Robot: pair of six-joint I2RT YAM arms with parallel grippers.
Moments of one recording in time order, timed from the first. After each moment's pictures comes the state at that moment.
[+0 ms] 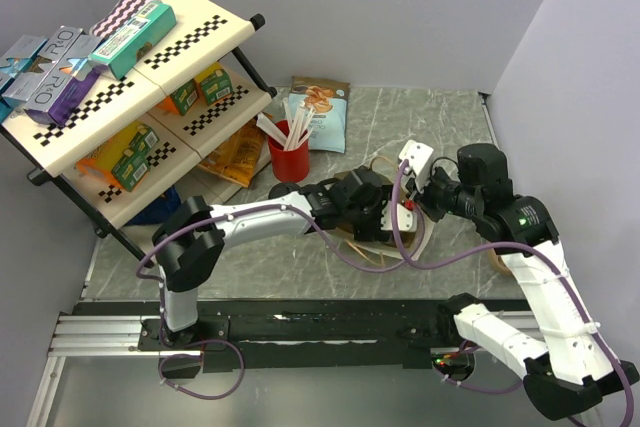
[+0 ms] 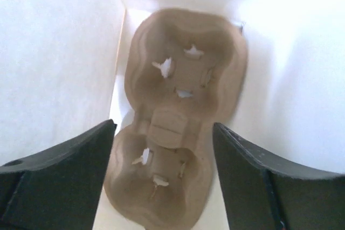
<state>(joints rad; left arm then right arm) -1.07 1.87 1.42 -0.21 0.17 0.69 0.38 0.89 1.23 -1.00 -0.32 -0.56</state>
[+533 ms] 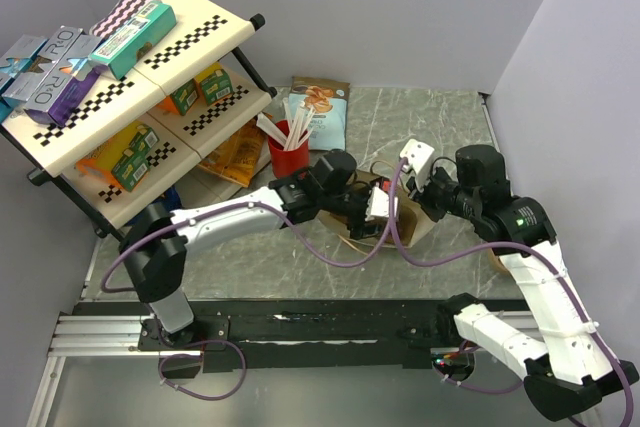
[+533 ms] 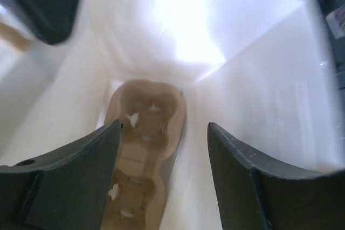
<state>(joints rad) -1.00 1.70 1.33 -0.12 0.57 0.57 0.38 0.88 1.20 -0.97 -0.27 -0.53</state>
